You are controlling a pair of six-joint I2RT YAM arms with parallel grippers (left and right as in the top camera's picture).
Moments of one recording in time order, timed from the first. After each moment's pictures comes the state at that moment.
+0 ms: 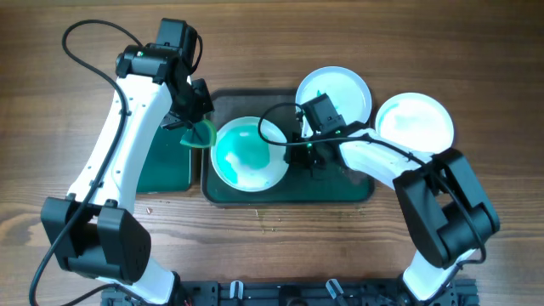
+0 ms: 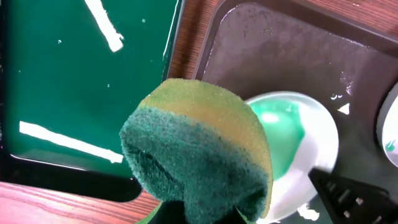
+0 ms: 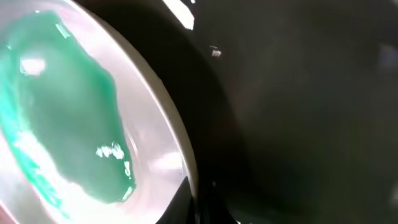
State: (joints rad) left arm -0.19 1.75 1.60 -1.25 -0.02 -0.49; right arm 0.51 1.87 1.01 -0.34 -0.36 0.64
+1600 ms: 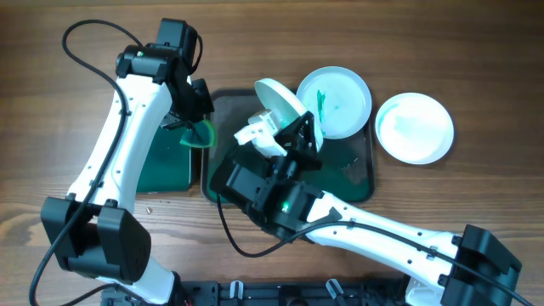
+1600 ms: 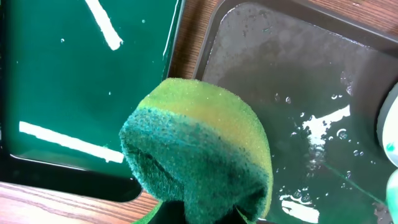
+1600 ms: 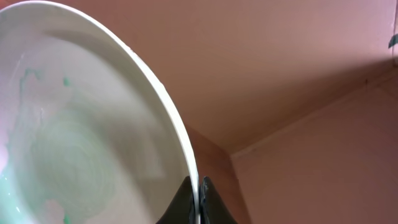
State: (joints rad) left arm -0.19 1.75 1.60 -1.25 -0.02 -0.49; right arm 1.11 1.61 1.17 -0.49 1.48 0.02
